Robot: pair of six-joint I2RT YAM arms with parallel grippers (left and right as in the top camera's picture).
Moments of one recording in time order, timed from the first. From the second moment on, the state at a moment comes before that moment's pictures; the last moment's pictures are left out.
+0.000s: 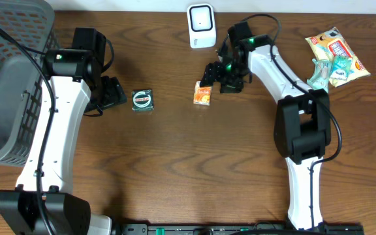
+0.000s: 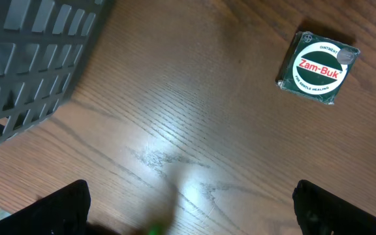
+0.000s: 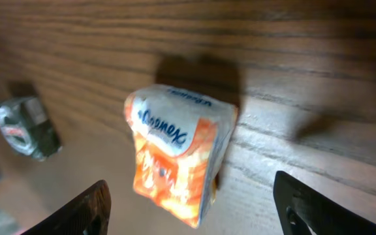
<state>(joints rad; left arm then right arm) -0.06 1.63 1.59 -1.40 -0.19 -0.49 0.30 2.34 1.93 -0.99 -0.48 0.38</state>
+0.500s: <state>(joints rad) -0.06 1.63 1.59 -1.40 -0.19 -0.49 0.37 2.32 1.78 -0.80 -0.43 0.48</state>
